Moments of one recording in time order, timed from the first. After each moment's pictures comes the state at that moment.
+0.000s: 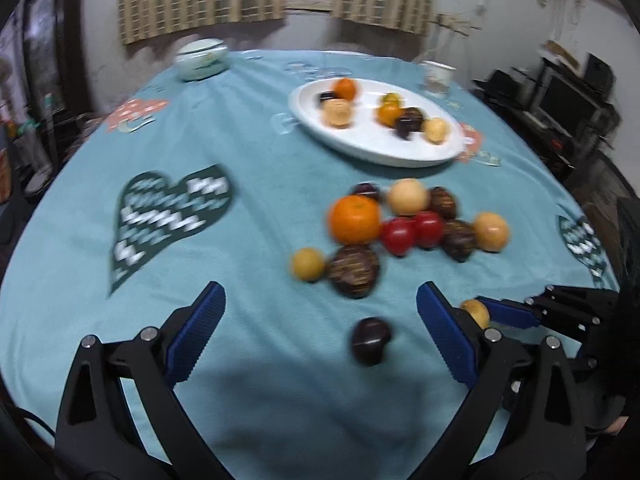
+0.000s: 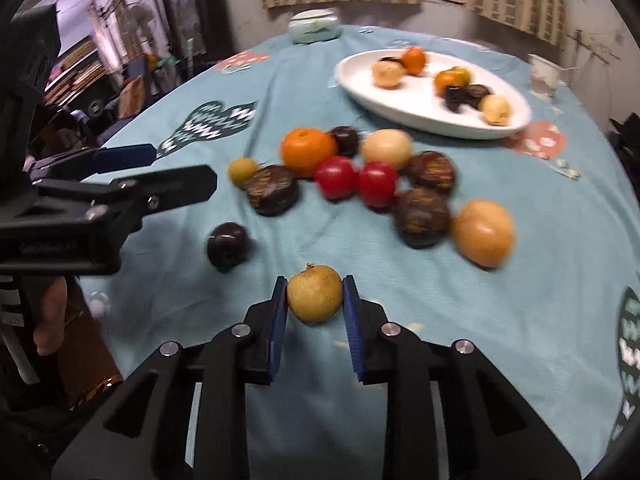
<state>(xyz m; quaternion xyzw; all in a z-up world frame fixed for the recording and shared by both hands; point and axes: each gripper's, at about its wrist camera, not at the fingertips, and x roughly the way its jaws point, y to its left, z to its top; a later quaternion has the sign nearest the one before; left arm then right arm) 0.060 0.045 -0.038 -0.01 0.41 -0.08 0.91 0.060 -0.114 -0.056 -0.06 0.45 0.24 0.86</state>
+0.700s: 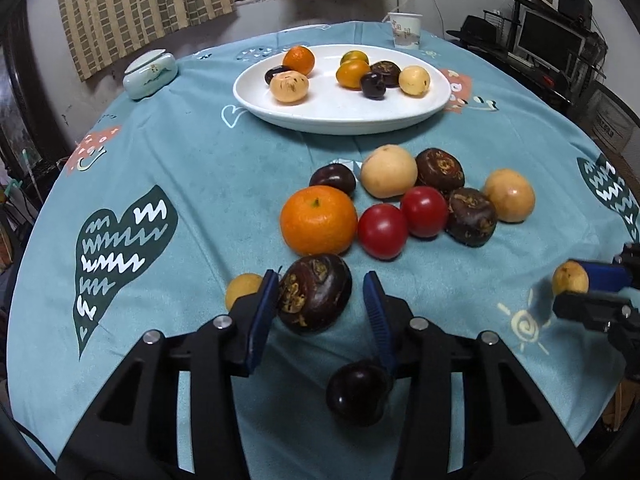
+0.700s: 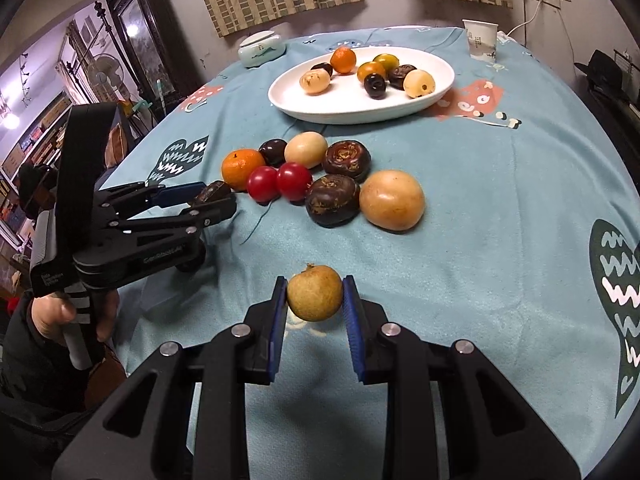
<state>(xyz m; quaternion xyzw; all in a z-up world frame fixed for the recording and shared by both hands) 0.103 0.006 -0.076 0.08 0.44 -0.09 0.89 0.058 -0.174 -0.049 0.03 0.46 0.21 0.86</state>
